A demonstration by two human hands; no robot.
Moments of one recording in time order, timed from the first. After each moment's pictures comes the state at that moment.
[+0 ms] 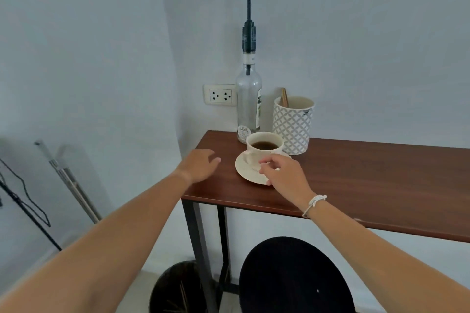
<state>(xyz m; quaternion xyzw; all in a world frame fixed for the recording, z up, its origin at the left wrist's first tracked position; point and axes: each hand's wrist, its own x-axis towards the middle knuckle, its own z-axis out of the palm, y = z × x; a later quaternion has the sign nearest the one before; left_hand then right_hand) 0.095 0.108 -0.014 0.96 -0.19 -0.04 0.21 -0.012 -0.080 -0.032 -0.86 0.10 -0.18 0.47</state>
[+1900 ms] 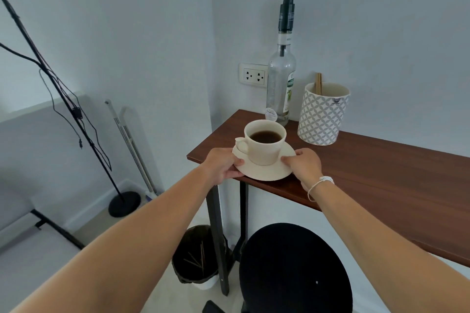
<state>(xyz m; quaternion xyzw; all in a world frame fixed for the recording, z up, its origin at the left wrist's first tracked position) 0.013 0.077 -0.020 0.68 0.13 -0.17 0.70 0.008 -0.105 -0.049 -0.81 0.20 -0.08 0.55</state>
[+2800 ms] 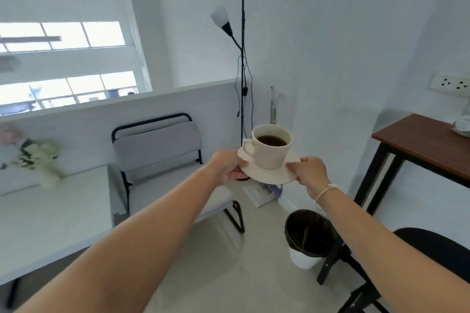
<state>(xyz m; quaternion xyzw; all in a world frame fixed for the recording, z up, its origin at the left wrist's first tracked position) -0.298 0.454 -0.015 0.64 0.28 0.01 0.72 -0.226 0.285 -0.036 -0.81 0.00 0.08 0.58</state>
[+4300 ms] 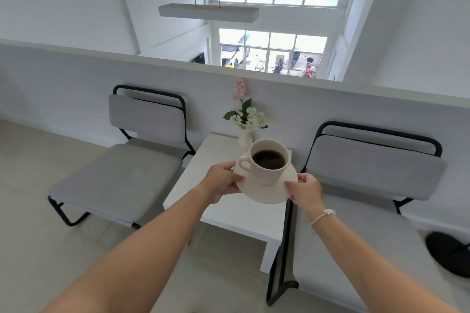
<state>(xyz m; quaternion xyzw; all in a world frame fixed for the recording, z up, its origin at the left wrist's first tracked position) -0.562 1.041 -0.130 0.47 0.48 0.27 0.69 -0.379 0.964 -0.150 -0.72 -0.26 0.38 0.52</state>
